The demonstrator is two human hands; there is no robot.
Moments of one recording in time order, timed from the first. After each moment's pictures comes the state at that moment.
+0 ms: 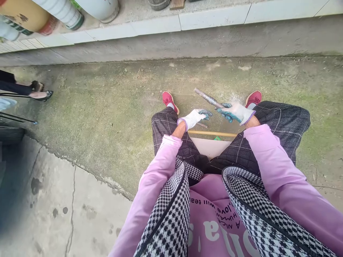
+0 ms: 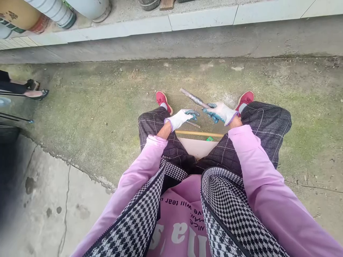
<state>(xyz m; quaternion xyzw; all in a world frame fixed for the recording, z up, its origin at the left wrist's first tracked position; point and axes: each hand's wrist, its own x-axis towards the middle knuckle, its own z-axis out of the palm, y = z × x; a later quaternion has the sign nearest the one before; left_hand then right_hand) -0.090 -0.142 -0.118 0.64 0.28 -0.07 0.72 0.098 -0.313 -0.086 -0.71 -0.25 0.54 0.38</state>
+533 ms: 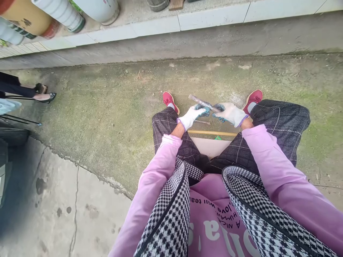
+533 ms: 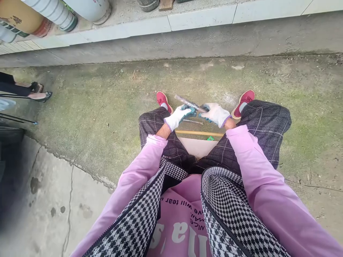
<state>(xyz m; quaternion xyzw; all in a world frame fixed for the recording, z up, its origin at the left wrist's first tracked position) -0.076 -0.140 -0.132 0.49 0.38 0.02 0.78 0.076 -0.303 -0.081 -0.77 -0.30 0.47 0.33</state>
